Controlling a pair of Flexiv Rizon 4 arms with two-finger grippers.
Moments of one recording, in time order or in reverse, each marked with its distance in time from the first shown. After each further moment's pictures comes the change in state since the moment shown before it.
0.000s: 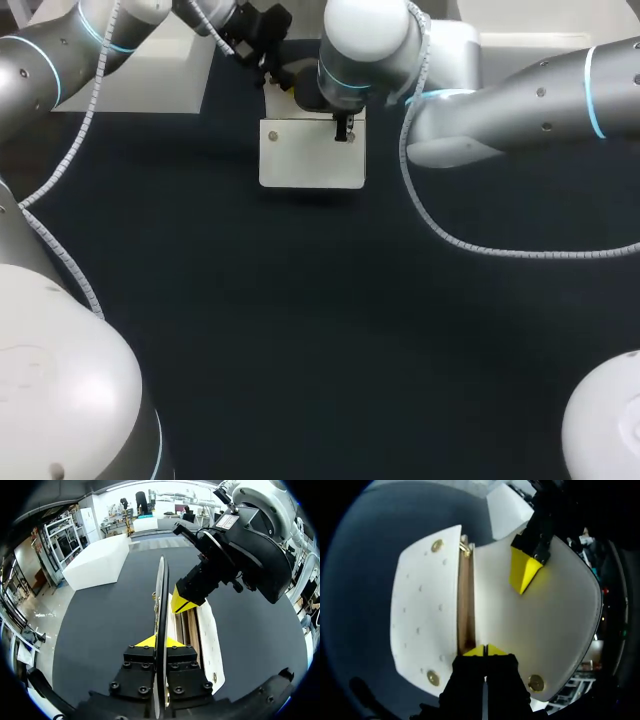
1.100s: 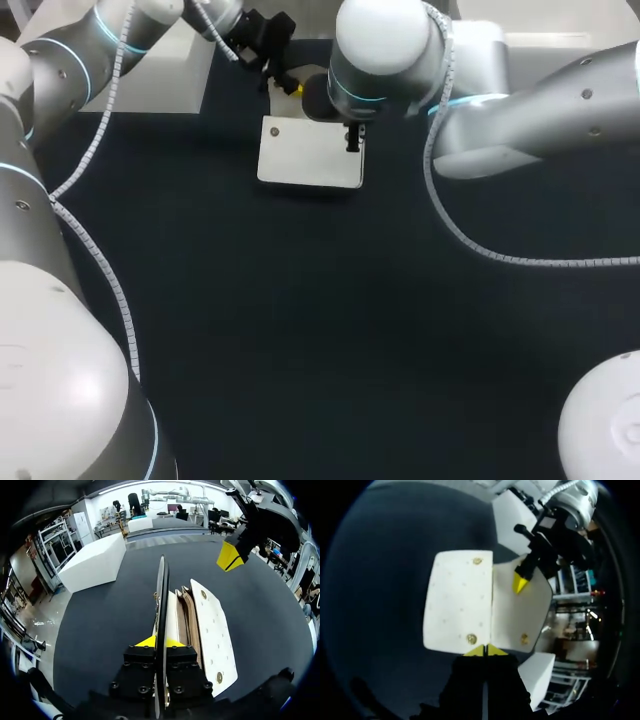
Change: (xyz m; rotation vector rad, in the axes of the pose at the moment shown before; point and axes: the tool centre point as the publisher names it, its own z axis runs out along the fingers) left arm -0.025 0.019 0.023 0.005 0.025 0.065; right arm 0.024 -0.014 -0.063 0.013 -0.034 -0.018
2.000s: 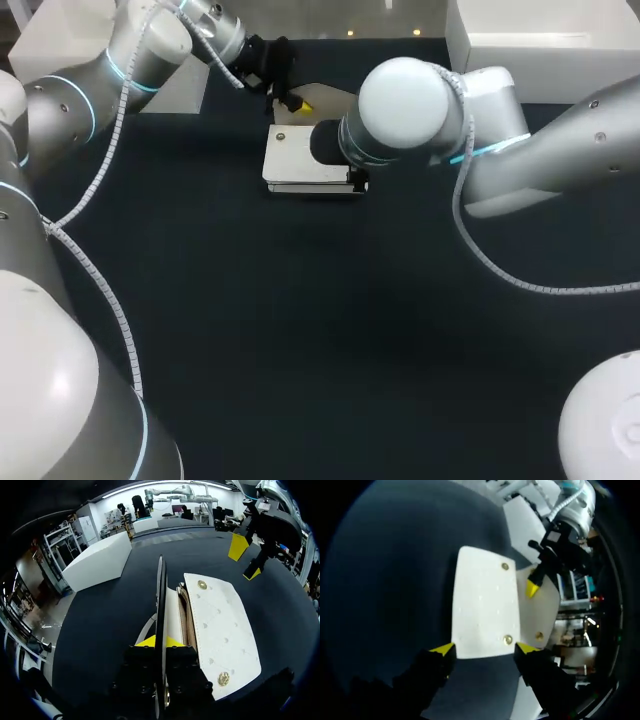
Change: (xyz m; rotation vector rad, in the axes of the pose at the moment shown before) left arm -0.005 0.021 0.030 0.032 -0.075 0.024; right arm 0.057 -0.010 0.014 -0.058 -0.017 -0.033
